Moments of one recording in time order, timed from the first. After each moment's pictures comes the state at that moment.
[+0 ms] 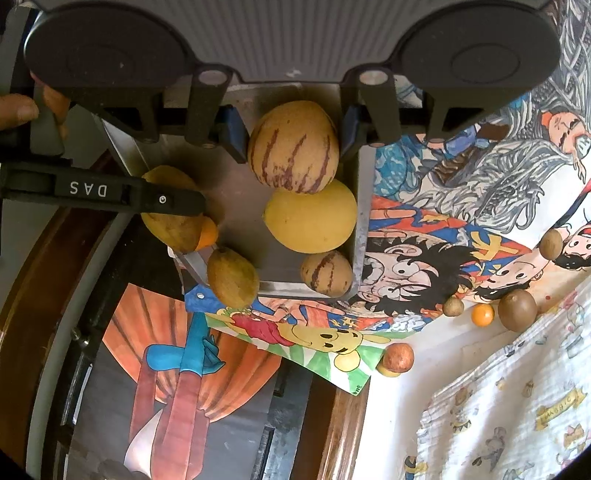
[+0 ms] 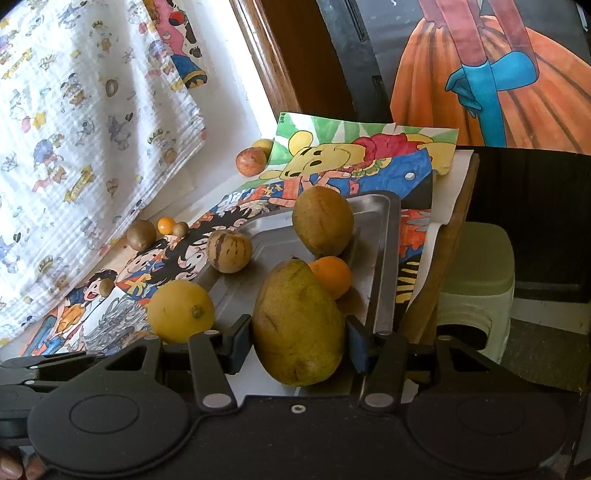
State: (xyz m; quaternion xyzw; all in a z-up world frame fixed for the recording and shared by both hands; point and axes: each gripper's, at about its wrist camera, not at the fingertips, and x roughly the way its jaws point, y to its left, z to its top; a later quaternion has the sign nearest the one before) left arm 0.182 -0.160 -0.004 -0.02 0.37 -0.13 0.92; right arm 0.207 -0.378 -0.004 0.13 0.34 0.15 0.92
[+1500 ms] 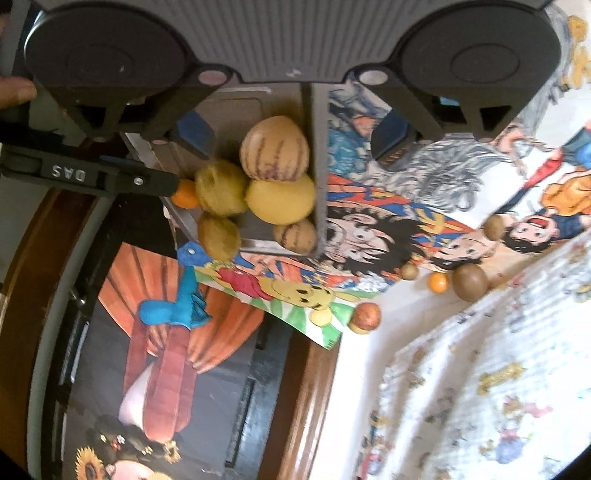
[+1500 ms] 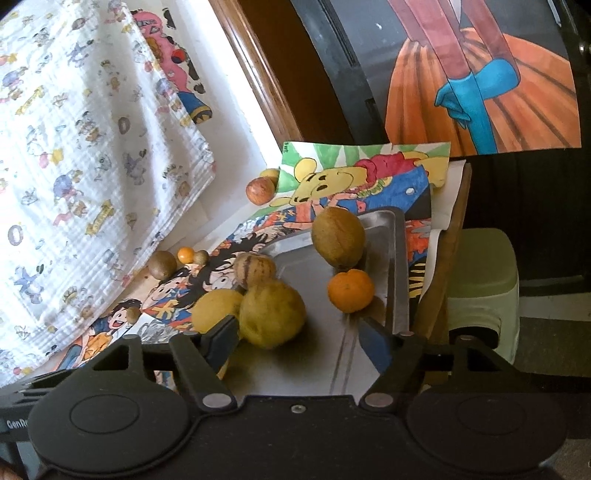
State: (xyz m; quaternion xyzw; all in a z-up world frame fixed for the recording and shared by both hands) left arm 0.137 -0.126 0.029 -0.03 0.30 -0.10 0.95; right arm 0.169 -0.375 0.013 0.18 0.29 0.14 0.93
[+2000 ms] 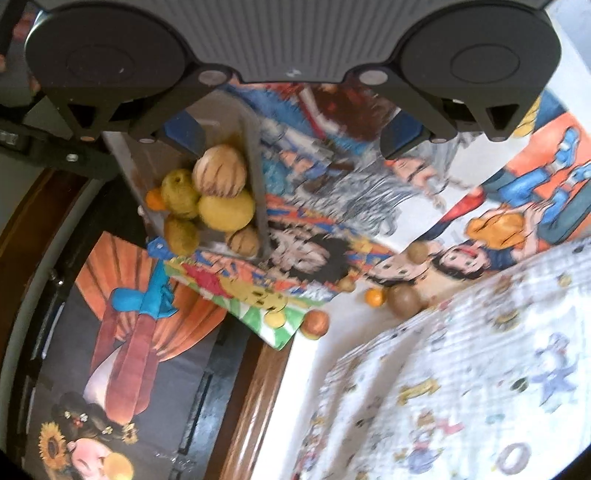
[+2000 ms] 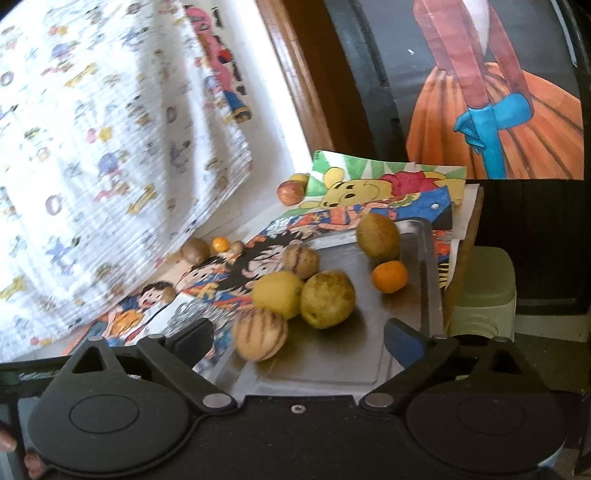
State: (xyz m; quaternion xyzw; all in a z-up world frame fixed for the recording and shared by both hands) left arm 0.100 -0.067 0.048 -0.06 0.33 -0.06 0.94; right arm 0.106 -0.336 0.046 0.13 0.28 0.15 0.94
